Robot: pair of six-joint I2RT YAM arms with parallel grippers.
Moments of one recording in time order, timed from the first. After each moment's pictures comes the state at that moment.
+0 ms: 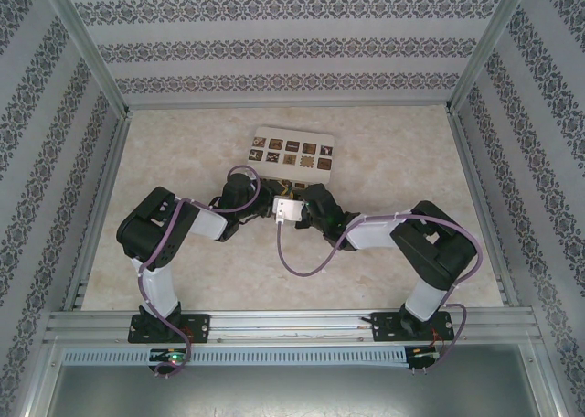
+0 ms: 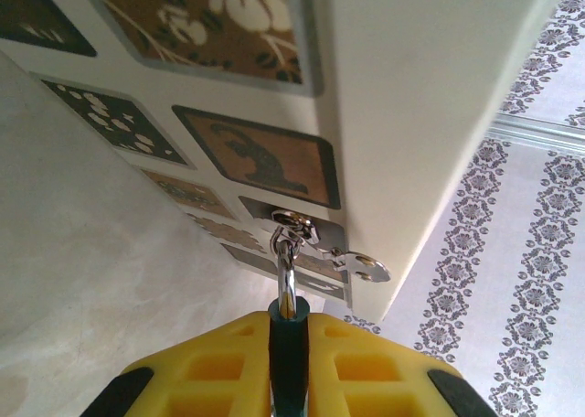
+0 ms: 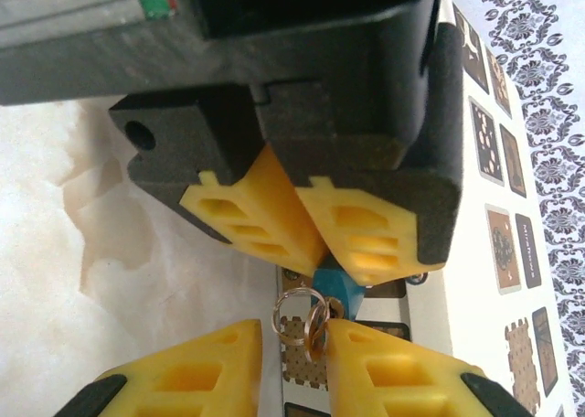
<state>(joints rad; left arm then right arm) -0.48 1.87 0.71 0.79 0.34 -1.56 0.75 1.72 0.73 0.44 0.12 -0.92</state>
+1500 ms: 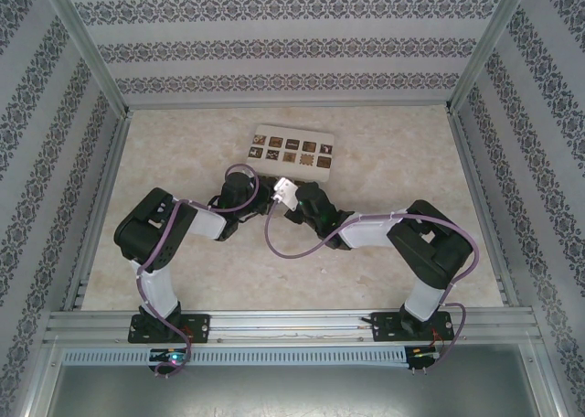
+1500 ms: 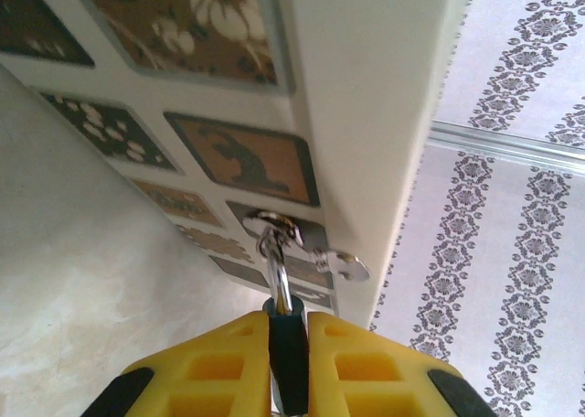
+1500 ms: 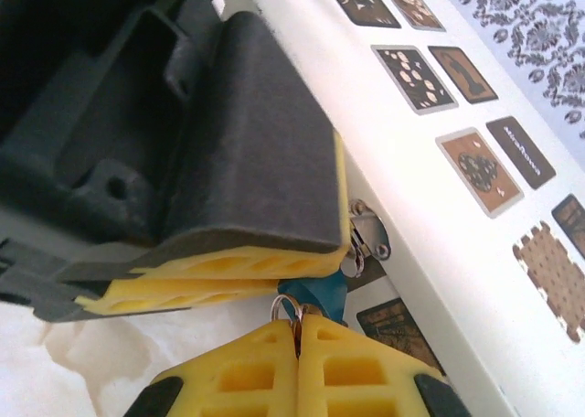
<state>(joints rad) -0.48 1.85 0.71 0.79 0.30 -1.57 0.79 1.74 0.77 0.47 0.24 -0.35</state>
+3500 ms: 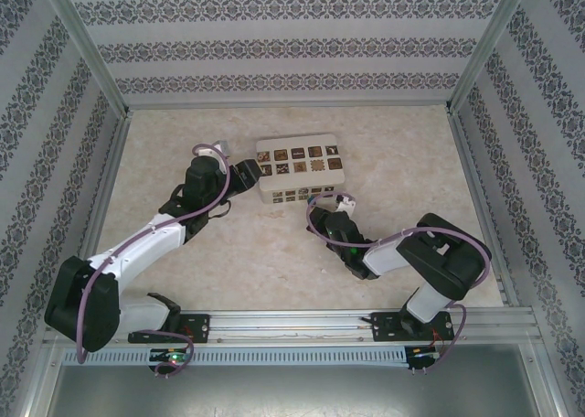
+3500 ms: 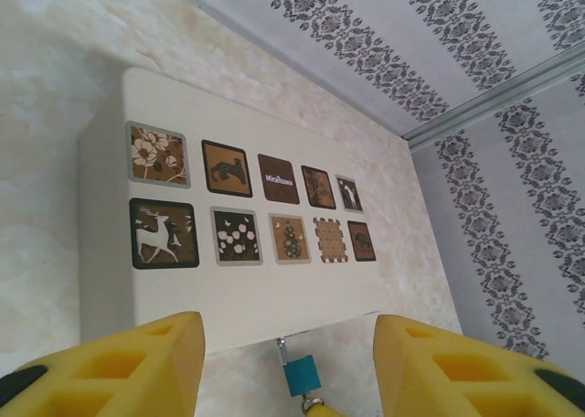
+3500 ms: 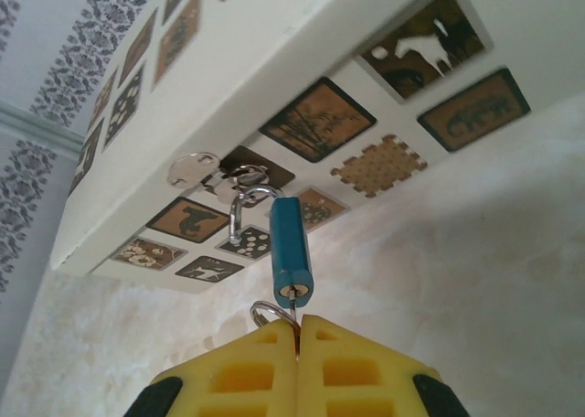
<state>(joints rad) -0.40 1.26 0.75 0.13 0.13 -0.81 0.77 1.63 0.37 0.83 0.29 1.07</state>
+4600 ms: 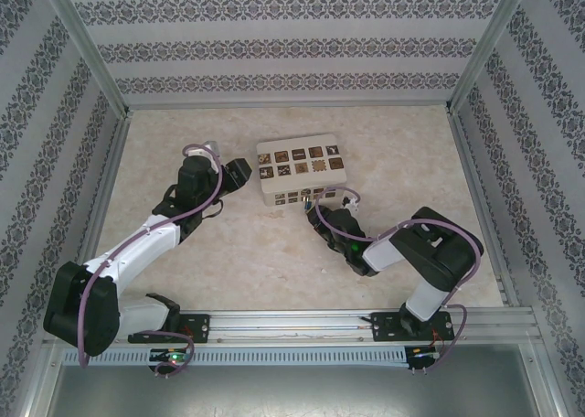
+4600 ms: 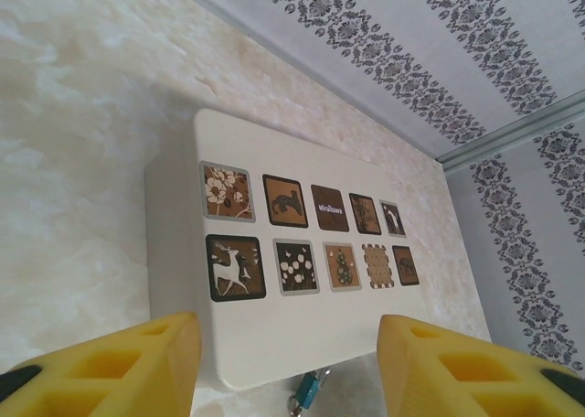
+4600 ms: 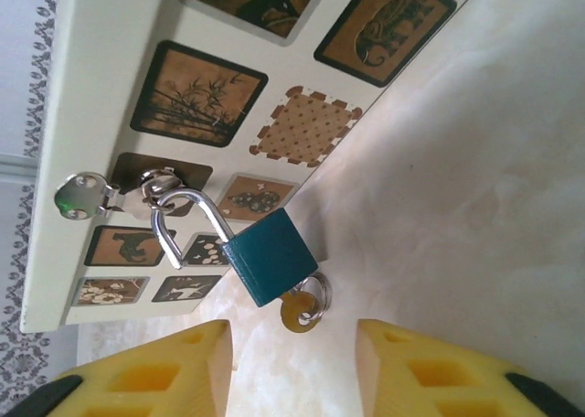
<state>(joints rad) -0.34 1.23 0.73 0.10 0.11 -0.79 0.71 1.68 0.38 0.80 0.19 1.28</state>
